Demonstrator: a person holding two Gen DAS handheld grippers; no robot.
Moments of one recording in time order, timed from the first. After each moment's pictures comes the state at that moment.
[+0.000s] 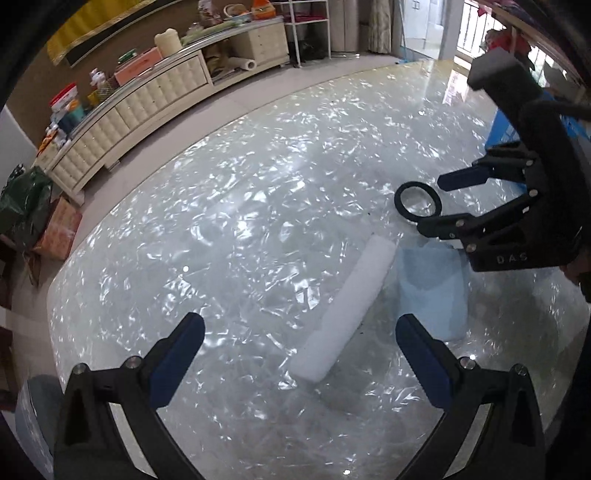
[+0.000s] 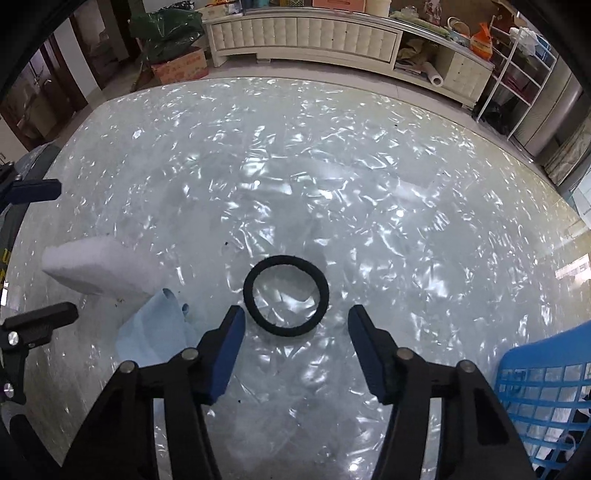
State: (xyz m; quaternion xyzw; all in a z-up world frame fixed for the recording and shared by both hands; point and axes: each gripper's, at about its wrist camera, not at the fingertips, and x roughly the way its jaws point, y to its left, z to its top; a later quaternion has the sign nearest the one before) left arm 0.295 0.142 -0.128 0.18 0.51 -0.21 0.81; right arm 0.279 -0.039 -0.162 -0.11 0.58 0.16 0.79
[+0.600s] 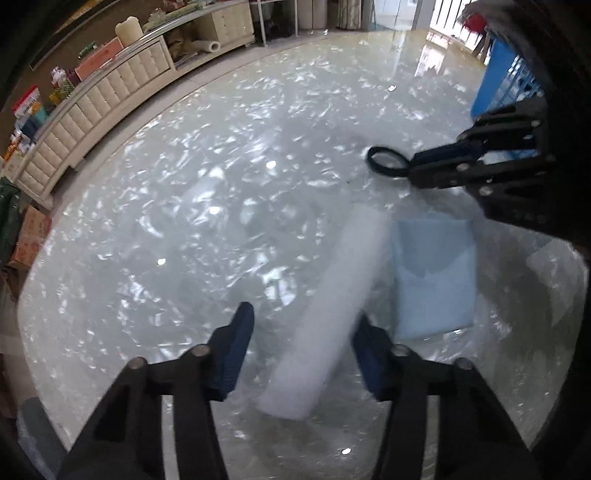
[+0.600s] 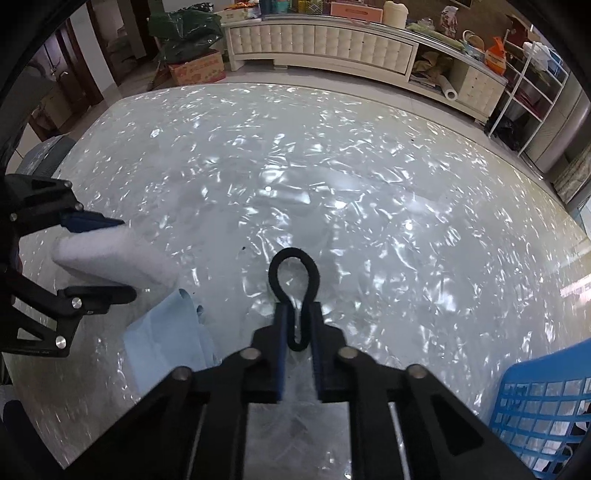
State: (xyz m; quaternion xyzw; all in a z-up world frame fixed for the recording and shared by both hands) left arm 0.310 0.134 -0.161 0.20 0.55 -0.26 0.77; right arm 0.274 -0.028 -0.162 -0.12 0.57 0.19 0.79
